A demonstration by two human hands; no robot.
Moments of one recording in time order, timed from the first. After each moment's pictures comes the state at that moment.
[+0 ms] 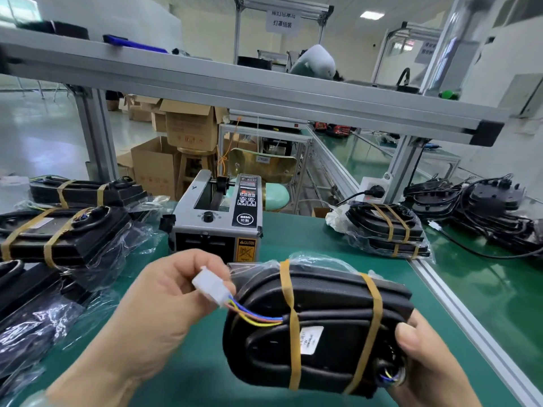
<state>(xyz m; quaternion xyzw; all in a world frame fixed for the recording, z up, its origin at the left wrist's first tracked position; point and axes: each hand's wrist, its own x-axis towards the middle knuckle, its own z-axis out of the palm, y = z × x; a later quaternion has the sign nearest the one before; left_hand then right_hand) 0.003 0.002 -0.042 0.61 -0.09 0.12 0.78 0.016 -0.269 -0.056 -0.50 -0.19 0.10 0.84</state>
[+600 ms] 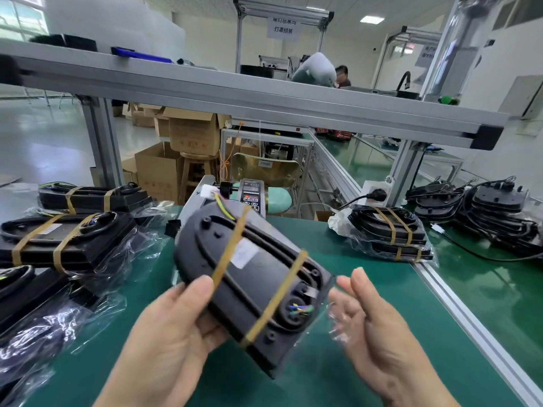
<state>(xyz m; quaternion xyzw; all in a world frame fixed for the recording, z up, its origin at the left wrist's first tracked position) -0.006 -0.012 -0.066 0.46 0.02 0.09 0.89 0.037 -0.225 -0.048 -0.51 0.03 0.09 0.85</state>
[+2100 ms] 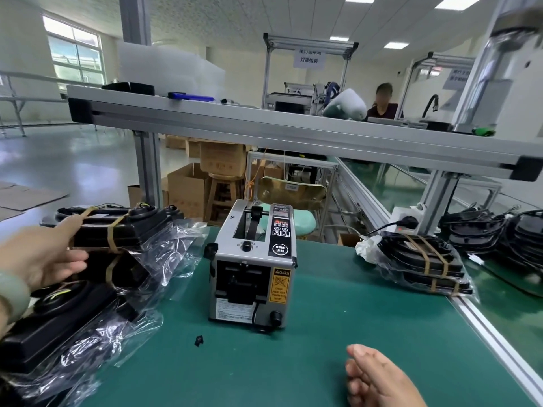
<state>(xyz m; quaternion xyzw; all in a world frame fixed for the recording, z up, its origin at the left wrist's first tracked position) 0.058 0.259 -0.029 0.64 0.40 0.22 0.62 0.041 -0.221 -0.104 -0.60 0.09 0.10 0.79</state>
